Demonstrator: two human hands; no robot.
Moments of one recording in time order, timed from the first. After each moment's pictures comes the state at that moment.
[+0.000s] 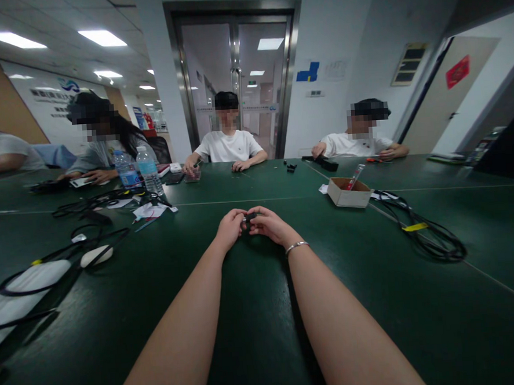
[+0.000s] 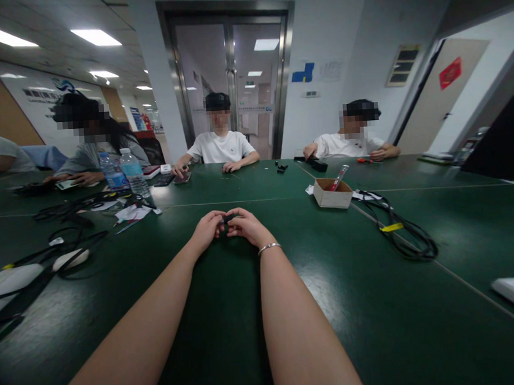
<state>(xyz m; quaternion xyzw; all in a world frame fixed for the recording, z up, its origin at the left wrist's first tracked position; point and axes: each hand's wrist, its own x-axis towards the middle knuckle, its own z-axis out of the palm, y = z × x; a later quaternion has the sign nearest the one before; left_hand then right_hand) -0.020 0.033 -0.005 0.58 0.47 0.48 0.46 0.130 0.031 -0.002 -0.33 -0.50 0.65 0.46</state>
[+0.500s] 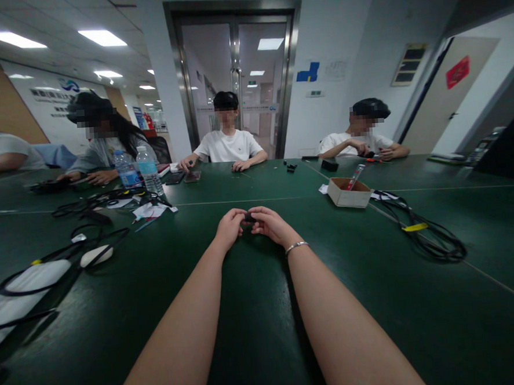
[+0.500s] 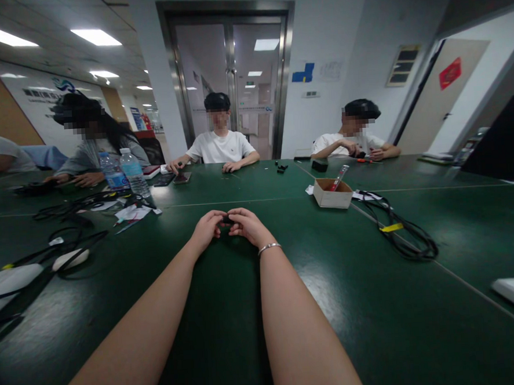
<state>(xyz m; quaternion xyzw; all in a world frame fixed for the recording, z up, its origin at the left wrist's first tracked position) -0.021 0.036 -0.007 0.58 0.48 0.48 0.45 0.130 0.033 -0.003 -0.34 -0.47 0.65 0.49</state>
